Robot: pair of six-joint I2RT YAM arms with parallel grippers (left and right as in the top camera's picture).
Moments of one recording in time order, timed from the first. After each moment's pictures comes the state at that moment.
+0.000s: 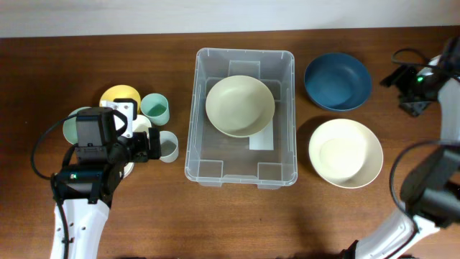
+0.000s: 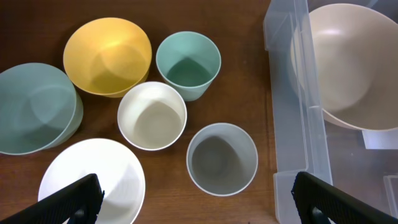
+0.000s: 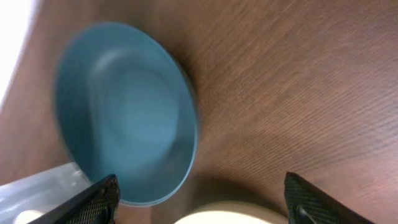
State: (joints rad) left arm 0.01 1.11 0.99 -0.72 0.08 -0.01; right arm -0.46 2.03 1.76 -0.95 -0.32 0.39
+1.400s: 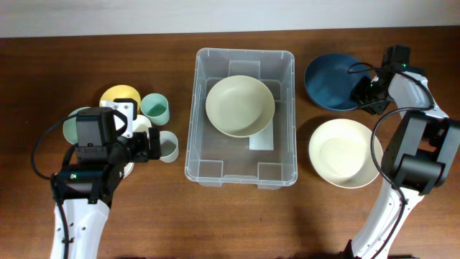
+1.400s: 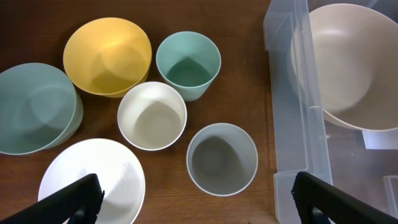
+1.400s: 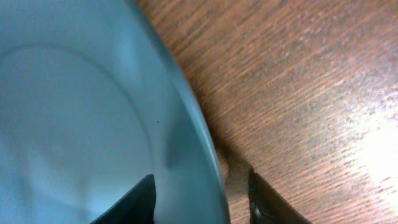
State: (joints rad) left arm 0.01 1.11 0.99 -0.72 0.08 -0.01; right arm -0.30 2.28 1.75 -0.78 -0.14 0.40
